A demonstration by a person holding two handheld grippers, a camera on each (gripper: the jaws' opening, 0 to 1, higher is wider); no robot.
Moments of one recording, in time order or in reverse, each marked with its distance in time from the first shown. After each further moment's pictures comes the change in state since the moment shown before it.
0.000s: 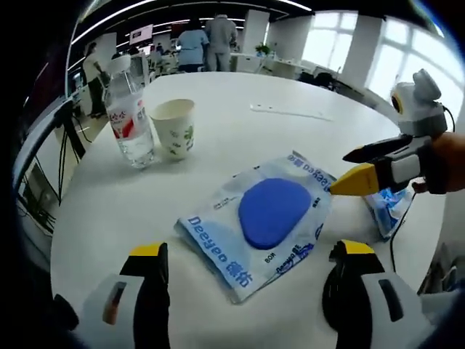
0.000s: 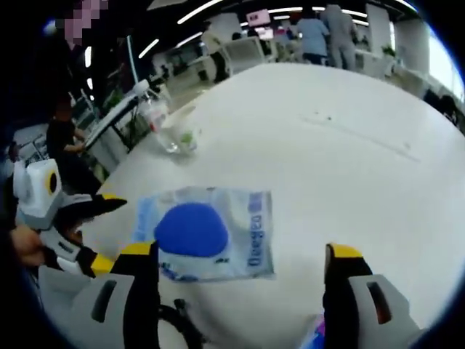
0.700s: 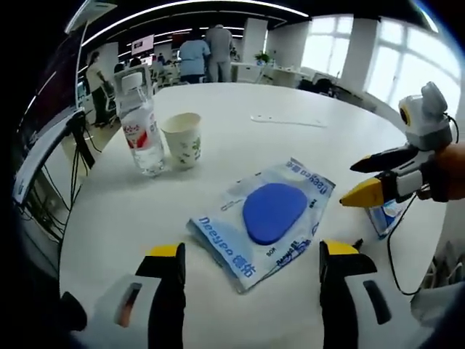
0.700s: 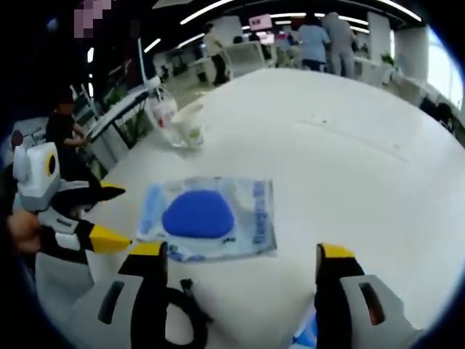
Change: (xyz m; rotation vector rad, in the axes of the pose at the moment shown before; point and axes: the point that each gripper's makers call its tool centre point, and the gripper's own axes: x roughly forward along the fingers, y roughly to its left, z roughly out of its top) left arm -0.025 0.002 0.004 0.027 -0.061 0.022; right arm -0.024 0.009 -0.015 -0.033 -0.024 -0.025
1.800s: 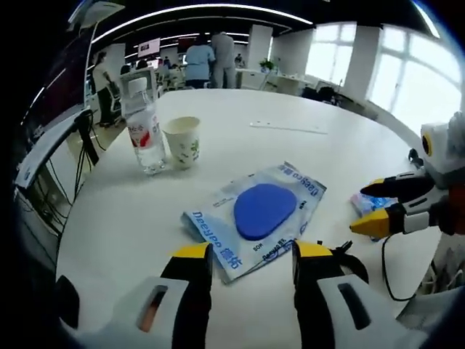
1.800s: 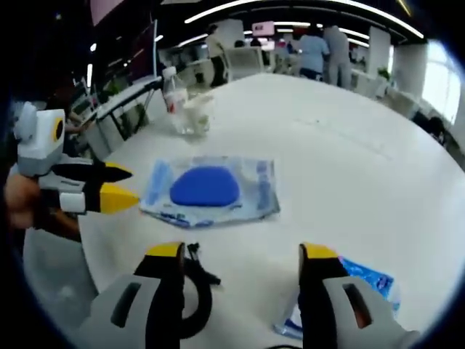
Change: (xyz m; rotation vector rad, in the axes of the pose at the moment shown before) left arm -0.015 -0.011 -0.005 -0.029 -0.045 0.028; right arm -0.031 0.015 -0.036 -0.069 -0.026 -0.076
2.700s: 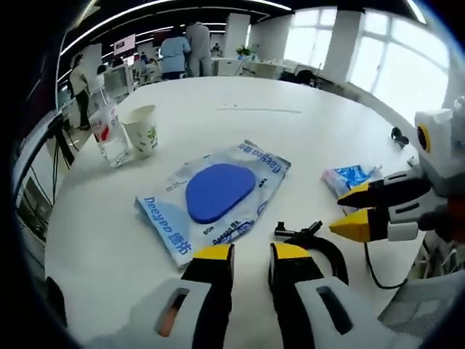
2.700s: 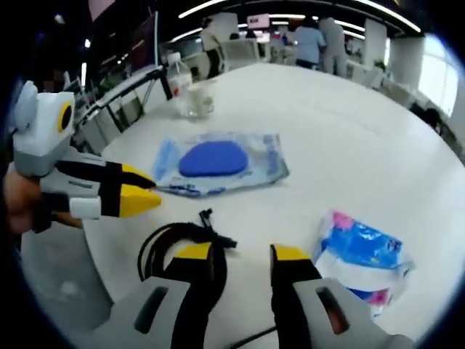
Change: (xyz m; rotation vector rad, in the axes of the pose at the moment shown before) left arm 0.007 -0.052 -0.026 0.063 0.075 -0.107; right arm -0.013 0.016 -0.041 0.019 0.042 -0.025
